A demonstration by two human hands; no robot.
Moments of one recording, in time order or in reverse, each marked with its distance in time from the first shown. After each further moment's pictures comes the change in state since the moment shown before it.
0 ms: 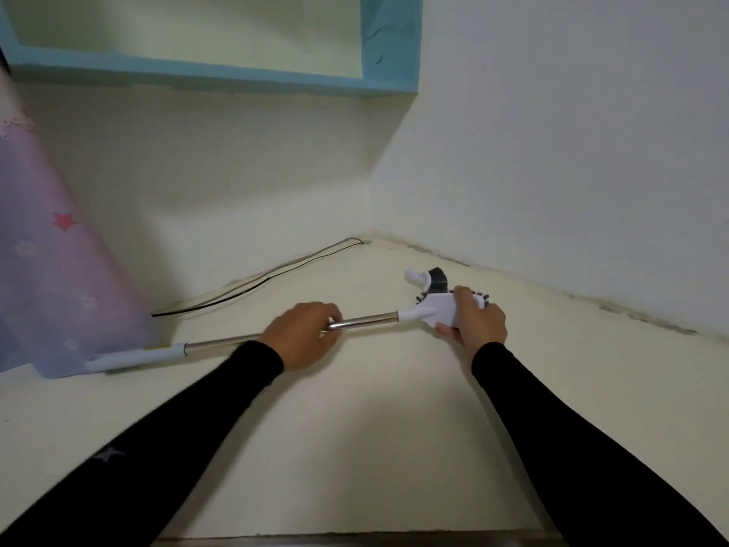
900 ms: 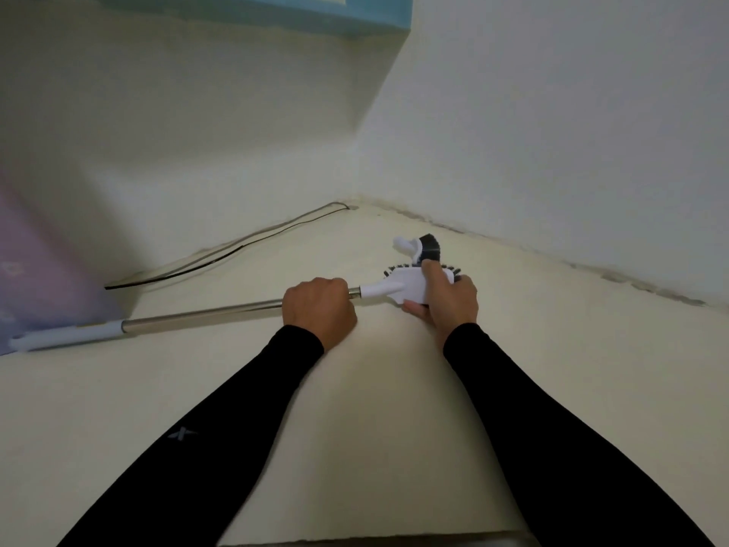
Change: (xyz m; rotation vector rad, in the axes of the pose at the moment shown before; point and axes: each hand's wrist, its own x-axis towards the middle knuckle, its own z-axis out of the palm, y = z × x) left_hand 0.044 0.042 0.070 0.312 0.229 -0.210; right_hand -0.005 0.016 0.028 0.082 -0.077 0.053
